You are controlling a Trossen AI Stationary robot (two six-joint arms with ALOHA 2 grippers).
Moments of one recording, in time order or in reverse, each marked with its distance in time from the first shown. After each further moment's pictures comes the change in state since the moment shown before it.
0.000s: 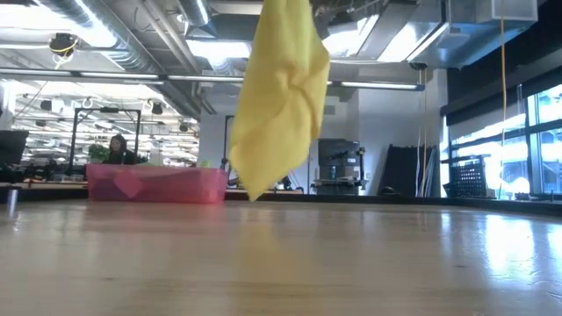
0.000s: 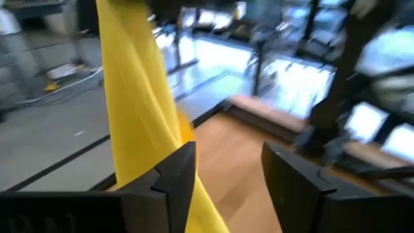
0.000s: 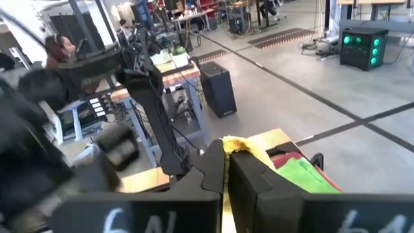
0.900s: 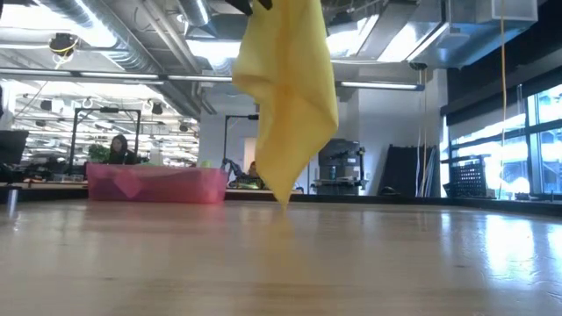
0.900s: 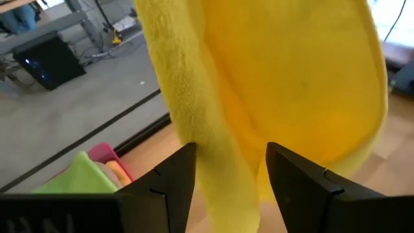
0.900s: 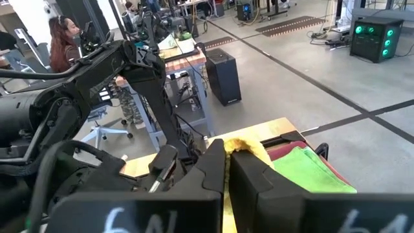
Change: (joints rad) left arm 0.092 0.156 0.000 -0.396 0.013 -0.360; right arm 0.009 0.000 0.000 -0.042 -0.030 -0.026
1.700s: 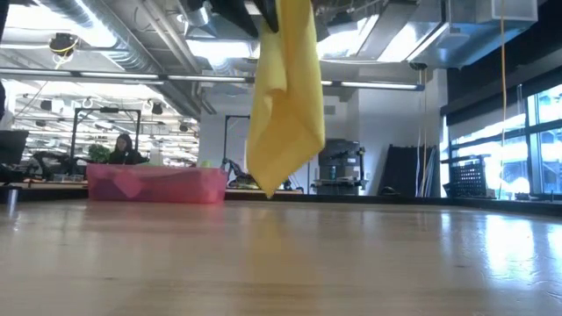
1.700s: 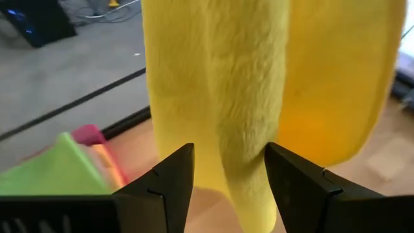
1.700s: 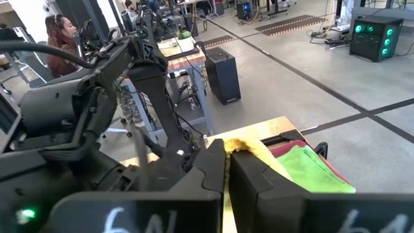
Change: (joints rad) left arm 0.144 0.000 0.000 0.055 0.134 -0.018; right arm 0.000 0.000 0.000 -0.002 0.000 -0.003
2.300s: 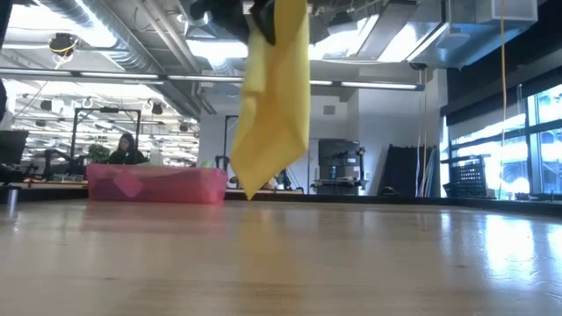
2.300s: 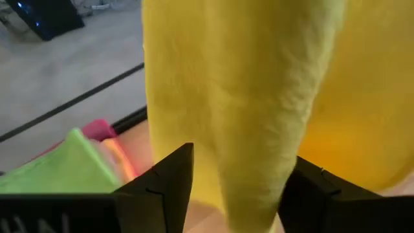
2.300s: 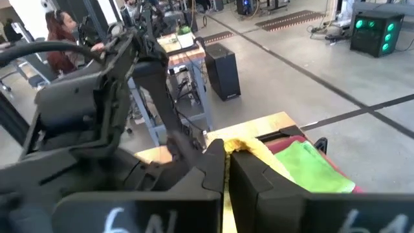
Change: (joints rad) left arm 0.054 0.011 -0.001 -0.014 0.040 0.039; right arm -0.001 -0.001 0.000 -0.015 -0.001 0.001
